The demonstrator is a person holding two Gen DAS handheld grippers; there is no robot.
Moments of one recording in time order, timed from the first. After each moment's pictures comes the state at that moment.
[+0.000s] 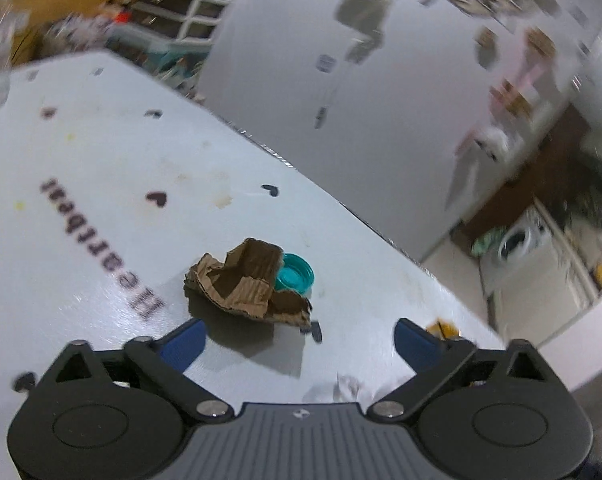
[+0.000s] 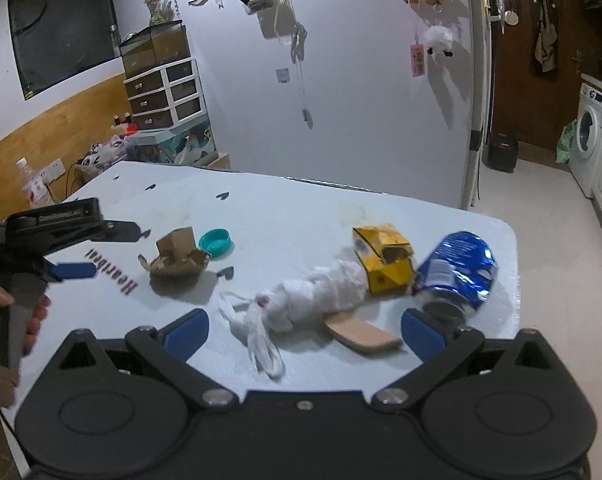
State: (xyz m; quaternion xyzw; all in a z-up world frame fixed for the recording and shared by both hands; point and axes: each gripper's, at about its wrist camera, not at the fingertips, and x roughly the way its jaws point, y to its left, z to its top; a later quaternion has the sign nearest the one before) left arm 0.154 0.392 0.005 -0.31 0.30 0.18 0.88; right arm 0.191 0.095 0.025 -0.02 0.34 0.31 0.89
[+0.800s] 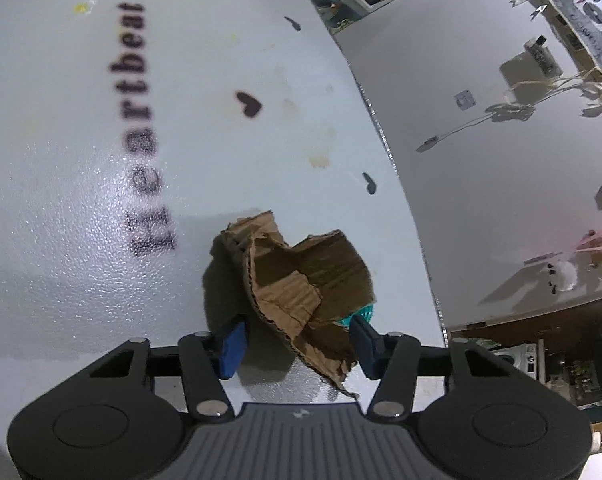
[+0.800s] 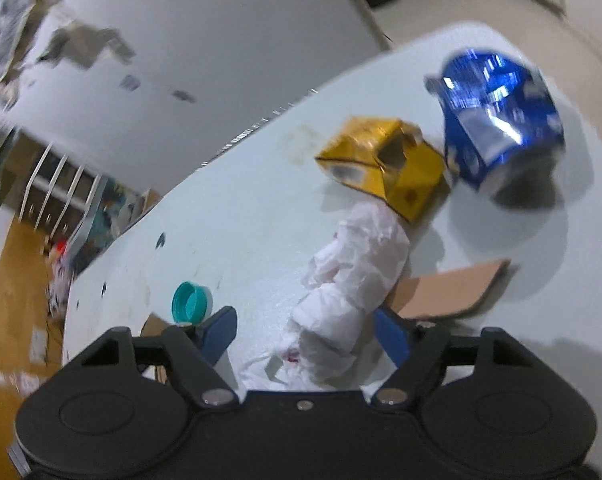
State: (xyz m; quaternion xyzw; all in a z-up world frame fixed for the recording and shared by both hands) left arm 0.189 0.444 -0.078 -0.54 0.27 0.27 0.75; right arm 0.286 0.154 -0.056 0.27 0.52 0.15 0.80
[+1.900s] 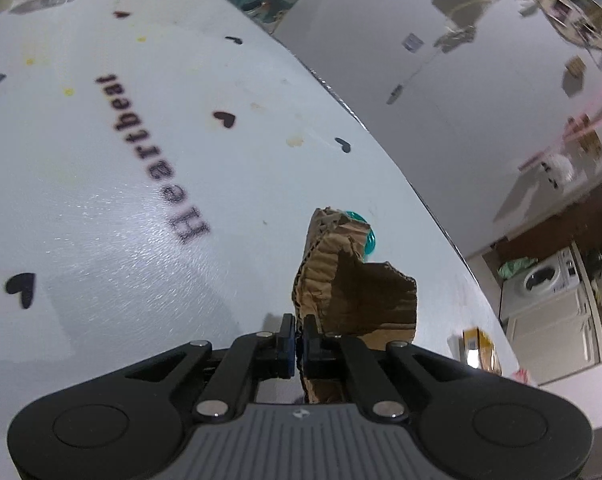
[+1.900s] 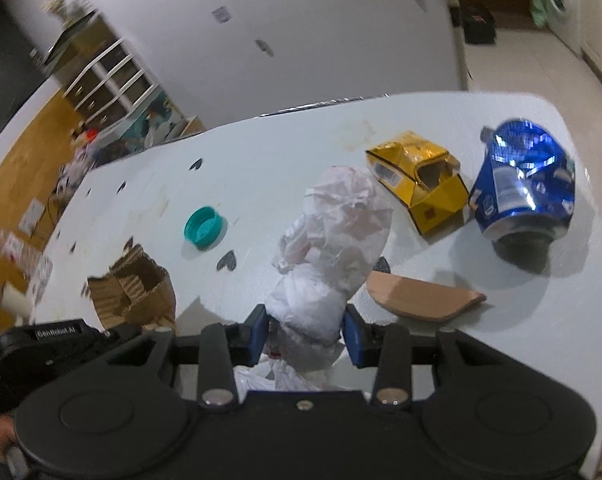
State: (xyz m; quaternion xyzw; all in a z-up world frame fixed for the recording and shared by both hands) left arm 0.139 0.399 -0.035 -0.40 0.34 0.24 0.82; right arm 0.255 0.145 -0.022 0.08 0.49 0.28 0.83
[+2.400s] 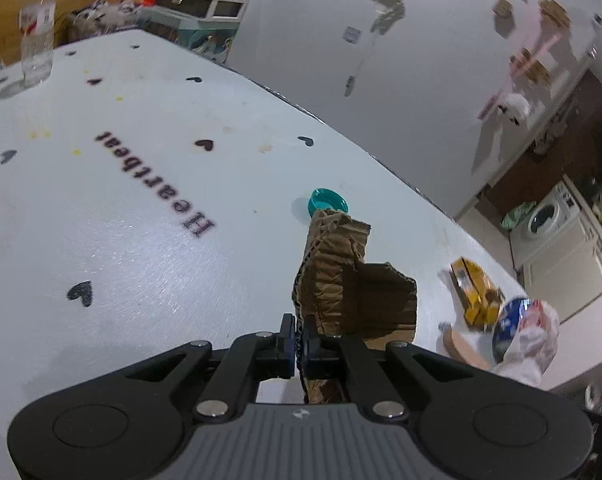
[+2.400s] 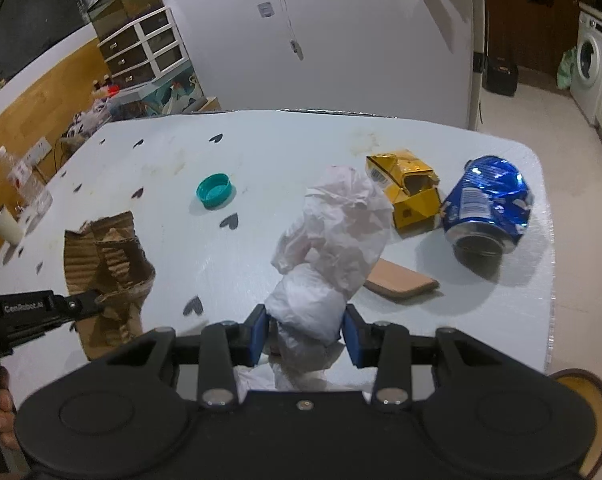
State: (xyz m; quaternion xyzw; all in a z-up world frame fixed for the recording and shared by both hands) left arm 0.091 0.345 0.001 -0.27 0.36 0.21 0.87; right arm 0.205 0.121 0.004 -0.01 0.45 0.30 0.84
